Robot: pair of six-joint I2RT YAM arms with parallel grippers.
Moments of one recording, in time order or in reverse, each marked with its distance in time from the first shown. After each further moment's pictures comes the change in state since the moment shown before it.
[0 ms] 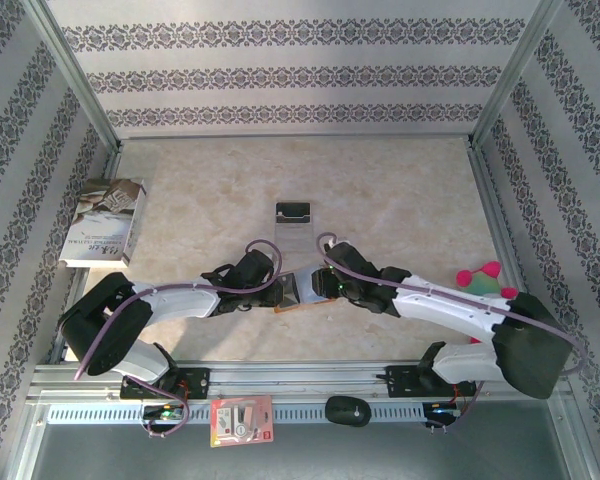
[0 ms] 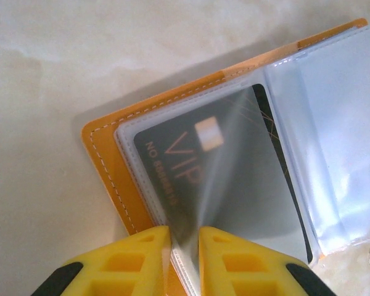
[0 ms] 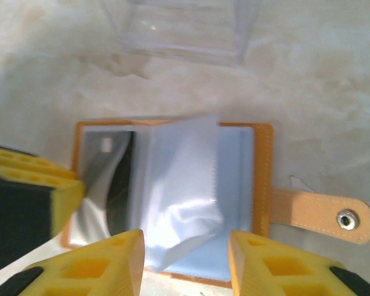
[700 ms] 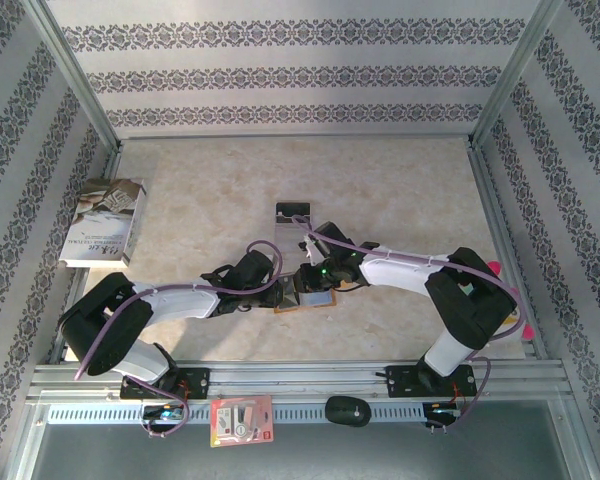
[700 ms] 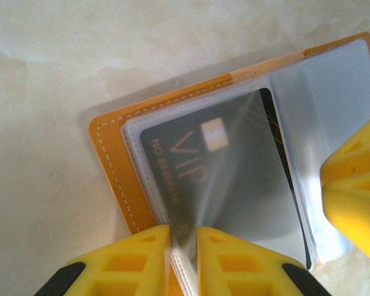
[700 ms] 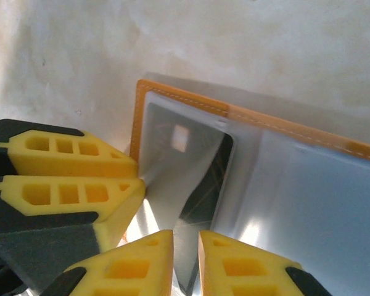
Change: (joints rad) left arm 0.000 0.004 -0.010 0.024 0.013 0.023; right arm -0.131 0.386 0.173 0.053 -0.506 -0.061
